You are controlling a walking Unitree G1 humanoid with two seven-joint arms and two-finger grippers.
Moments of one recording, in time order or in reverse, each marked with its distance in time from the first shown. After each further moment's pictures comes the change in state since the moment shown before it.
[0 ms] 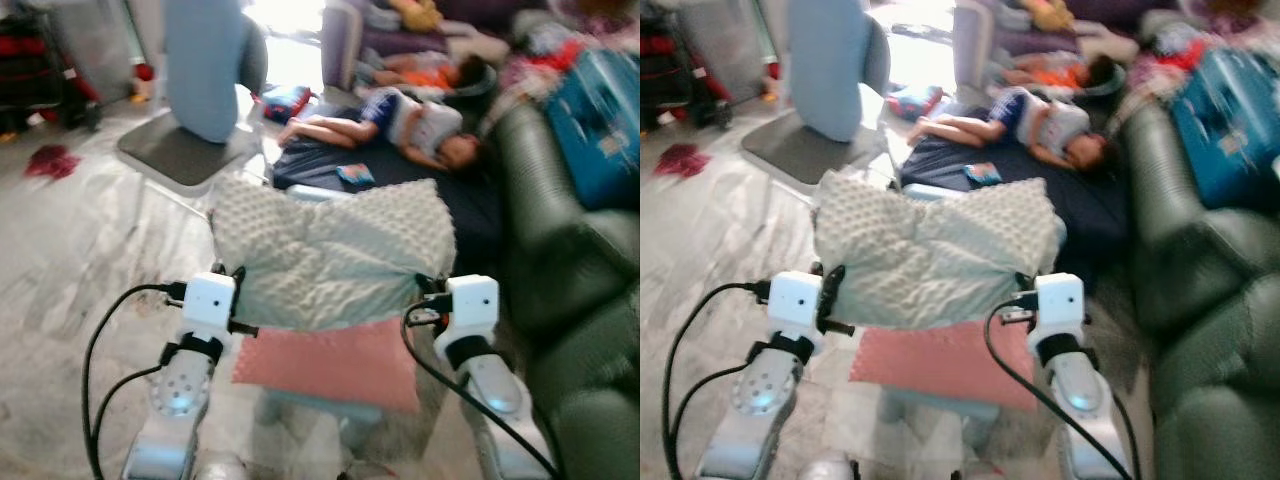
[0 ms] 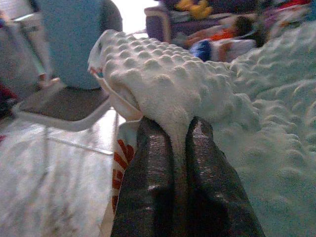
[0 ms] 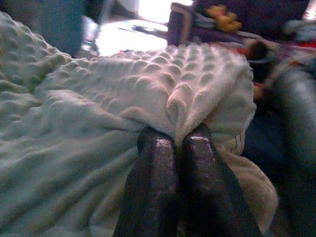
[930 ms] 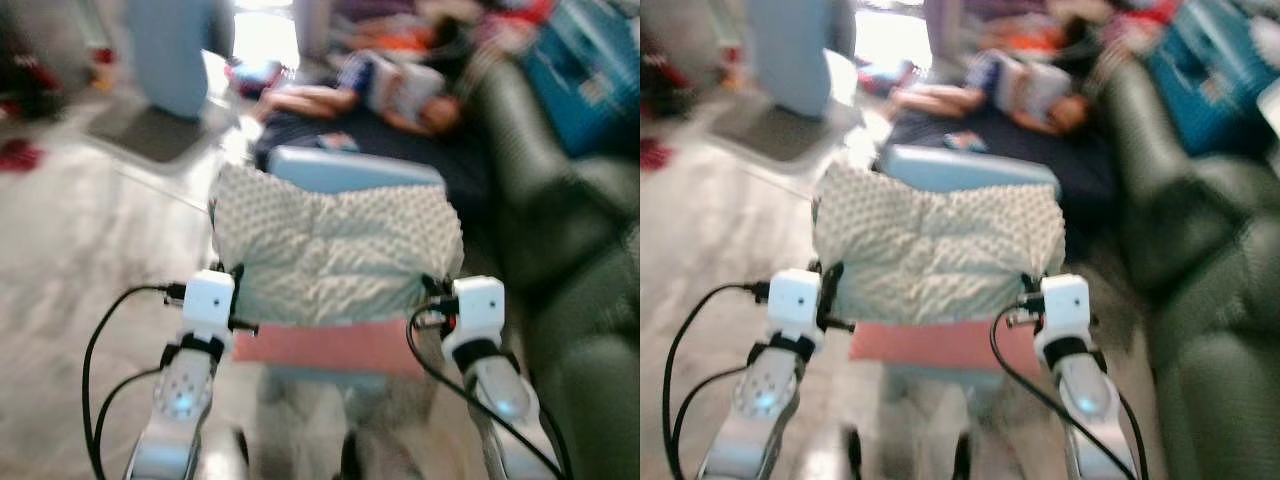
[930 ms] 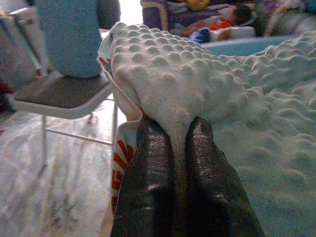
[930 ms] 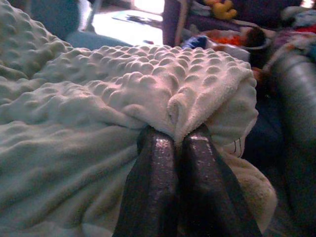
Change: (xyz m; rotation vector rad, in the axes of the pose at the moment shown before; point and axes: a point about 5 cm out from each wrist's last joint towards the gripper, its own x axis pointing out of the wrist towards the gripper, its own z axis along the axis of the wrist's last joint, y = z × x) left arm -0.001 0.005 0.000 0.007 -0.012 0.054; right arm -0.001 -0.001 -0.001 -0.015 -0.016 0.026
